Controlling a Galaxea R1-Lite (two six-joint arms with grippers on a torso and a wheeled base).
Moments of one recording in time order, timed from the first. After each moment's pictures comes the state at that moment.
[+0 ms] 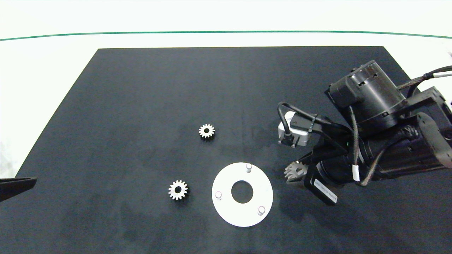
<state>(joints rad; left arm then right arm) -0.12 1.00 -1.24 0.84 0.11 0.19 0.73 1.65 -1.36 0.58 -0.09 -0.39</state>
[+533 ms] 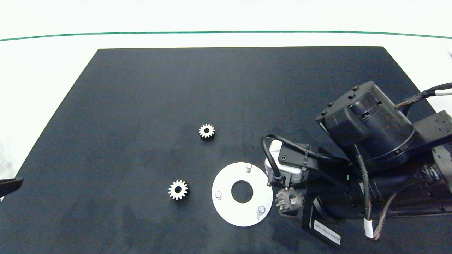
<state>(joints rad) -0.12 0.95 -1.25 0.84 0.11 0.21 0.87 1.63 -1.29 0.57 -0.12 -0.39</state>
